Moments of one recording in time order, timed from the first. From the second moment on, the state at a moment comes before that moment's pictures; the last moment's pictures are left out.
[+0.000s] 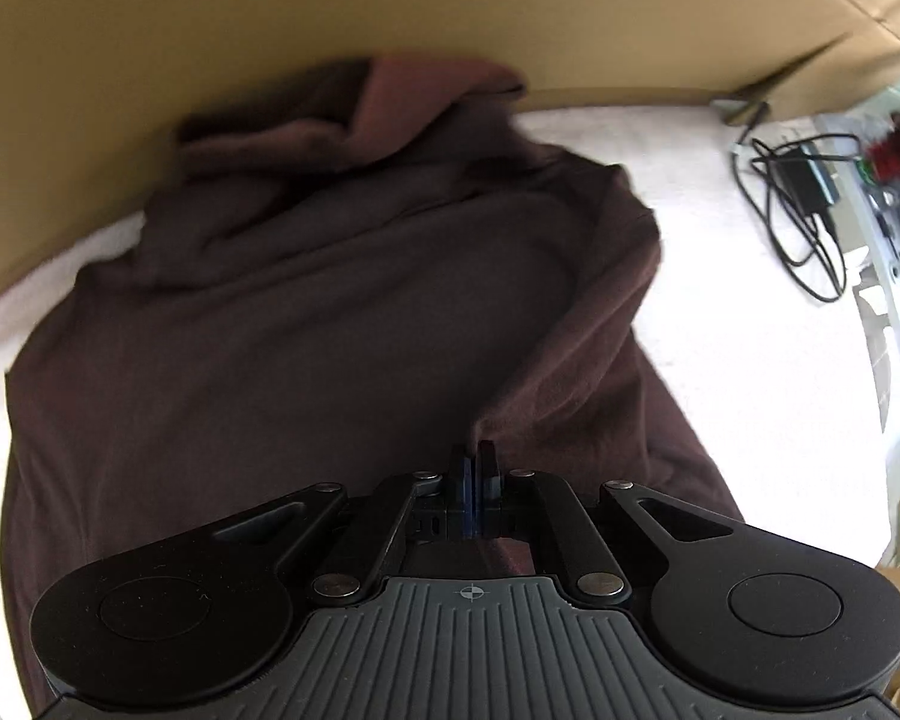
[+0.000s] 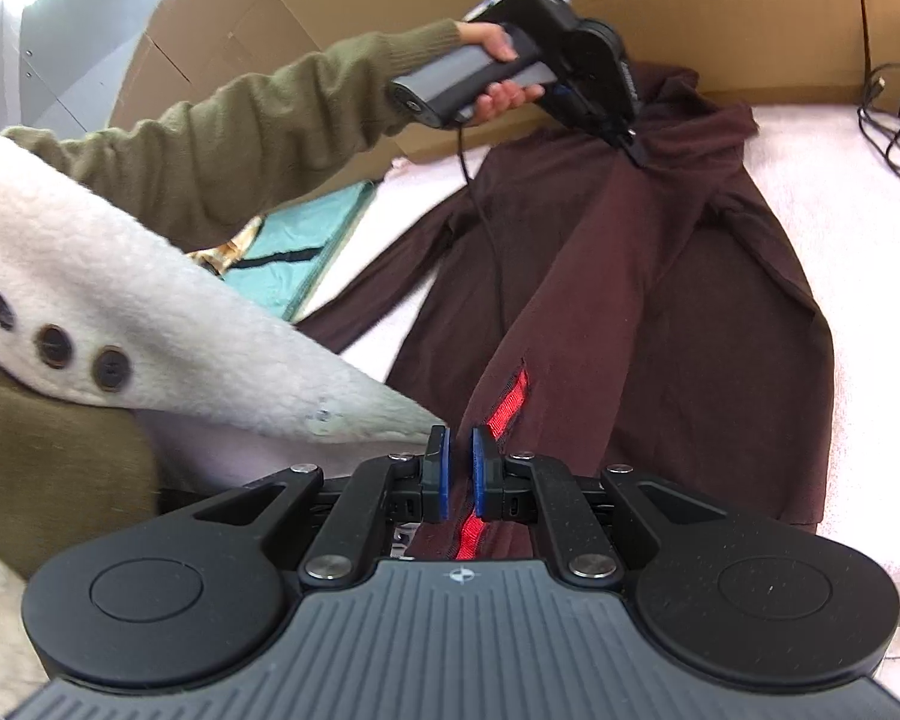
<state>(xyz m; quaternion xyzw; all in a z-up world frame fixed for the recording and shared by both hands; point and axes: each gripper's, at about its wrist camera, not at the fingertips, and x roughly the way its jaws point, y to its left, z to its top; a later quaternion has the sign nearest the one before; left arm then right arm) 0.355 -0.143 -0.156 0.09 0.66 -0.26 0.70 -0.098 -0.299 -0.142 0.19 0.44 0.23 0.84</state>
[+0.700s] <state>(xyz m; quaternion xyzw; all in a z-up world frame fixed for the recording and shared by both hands) 0.332 -0.085 -0.152 0.01 0.65 -0.30 0.70 -0.028 -0.362 -0.150 0.24 0.37 0.06 0.90</state>
